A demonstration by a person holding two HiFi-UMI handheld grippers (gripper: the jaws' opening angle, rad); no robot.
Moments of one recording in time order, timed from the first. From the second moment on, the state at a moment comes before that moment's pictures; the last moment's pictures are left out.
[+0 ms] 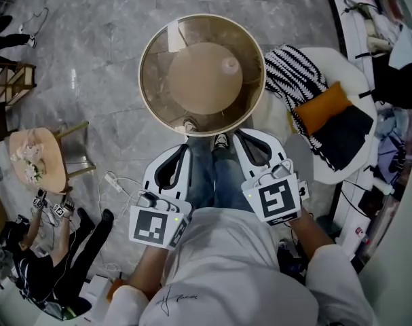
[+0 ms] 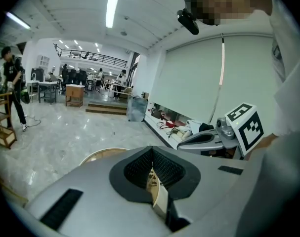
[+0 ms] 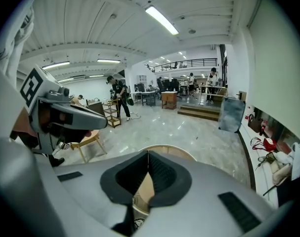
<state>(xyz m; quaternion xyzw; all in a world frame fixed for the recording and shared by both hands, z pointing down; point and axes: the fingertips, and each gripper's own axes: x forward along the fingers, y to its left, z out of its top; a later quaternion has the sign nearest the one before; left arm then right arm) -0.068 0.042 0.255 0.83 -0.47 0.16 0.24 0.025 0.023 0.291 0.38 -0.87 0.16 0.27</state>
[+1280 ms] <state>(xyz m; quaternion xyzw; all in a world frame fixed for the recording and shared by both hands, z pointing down) -0.072 0.019 0.371 0.82 -0.44 0.20 0.31 0.020 -0.010 0.407 0.42 -0.84 0.23 0.24</state>
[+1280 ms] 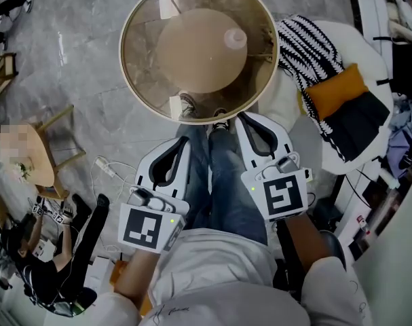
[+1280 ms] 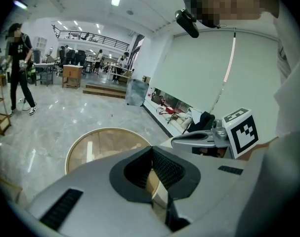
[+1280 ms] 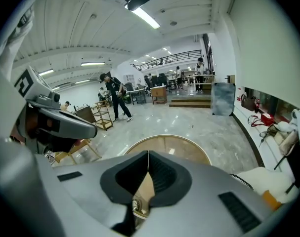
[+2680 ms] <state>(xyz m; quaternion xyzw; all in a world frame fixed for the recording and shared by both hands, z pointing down) -0.092 -0.016 0.481 0.80 -0.42 0.22 0.36 0.018 -0.062 0.542 0.47 -0.80 0.28 0.22</state>
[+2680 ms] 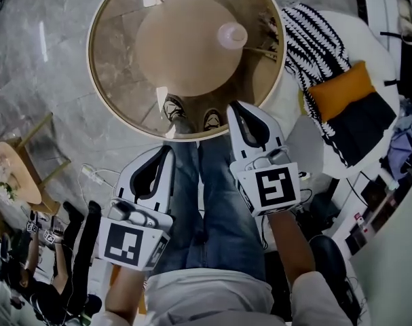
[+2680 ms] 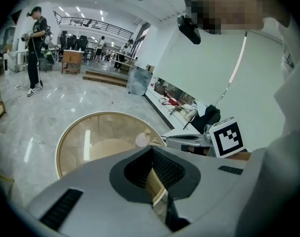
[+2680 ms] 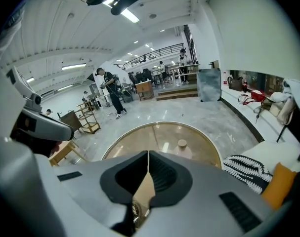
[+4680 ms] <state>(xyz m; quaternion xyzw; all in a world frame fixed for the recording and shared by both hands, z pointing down) -0.112 -0.066 0.523 0.79 -0.40 0.21 0.41 0.050 -0.170 0.665 0.59 -0.72 0.28 0.24</state>
